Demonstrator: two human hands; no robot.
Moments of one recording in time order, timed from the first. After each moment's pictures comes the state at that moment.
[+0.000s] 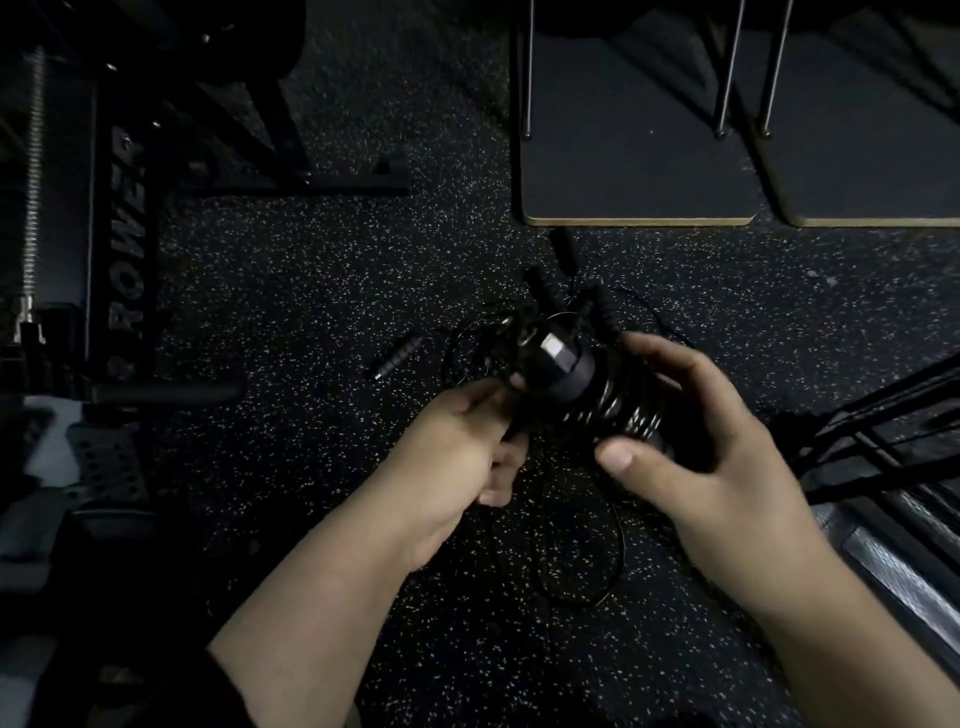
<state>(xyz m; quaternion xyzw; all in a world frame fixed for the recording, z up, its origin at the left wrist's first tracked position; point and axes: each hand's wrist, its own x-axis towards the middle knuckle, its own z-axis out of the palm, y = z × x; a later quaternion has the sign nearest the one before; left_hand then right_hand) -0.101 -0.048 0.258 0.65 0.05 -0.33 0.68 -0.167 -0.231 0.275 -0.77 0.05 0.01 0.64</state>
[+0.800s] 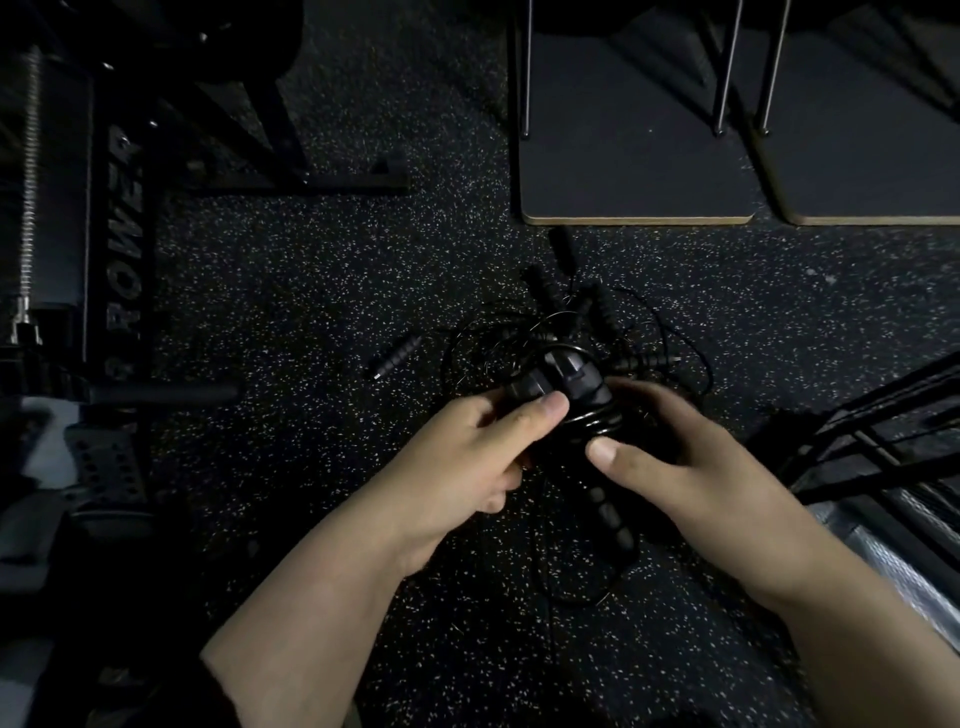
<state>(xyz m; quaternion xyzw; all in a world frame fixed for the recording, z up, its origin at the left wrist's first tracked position) -0.100 -0.040 0.254 0.68 -0.04 -0.36 0.64 -0.159 -0.242 0.270 -0.76 0.12 0.17 0.62</state>
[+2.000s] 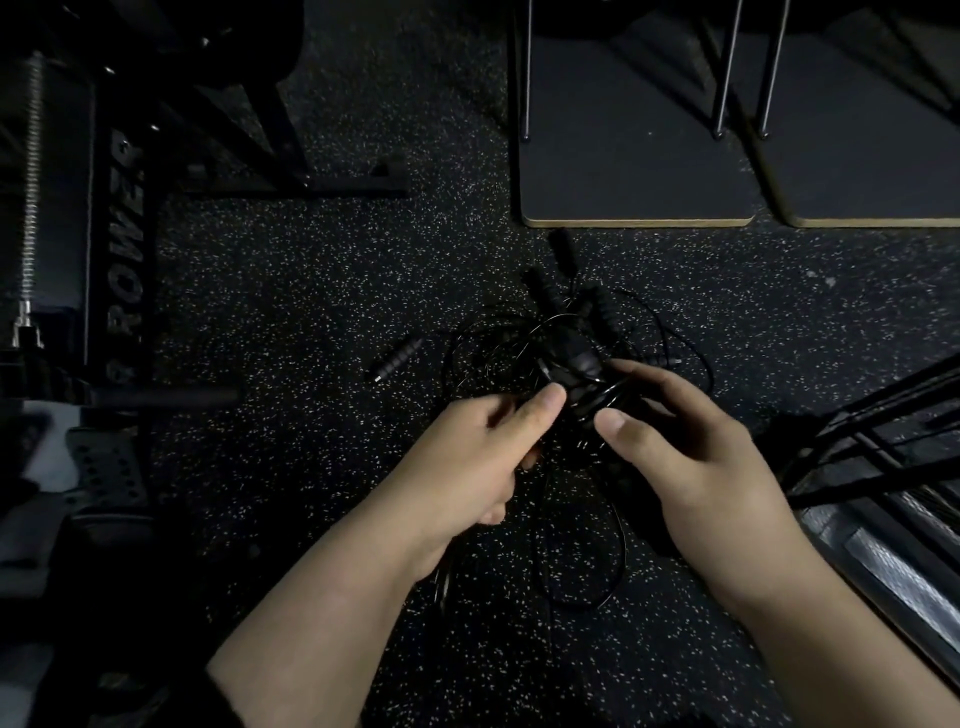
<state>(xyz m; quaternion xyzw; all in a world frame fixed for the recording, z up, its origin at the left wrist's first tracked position) -0.099 -0.044 0.257 0.71 -0.01 -0.36 0.61 -0.160 -0.225 0.263 -0.74 0.14 0.04 0.66</state>
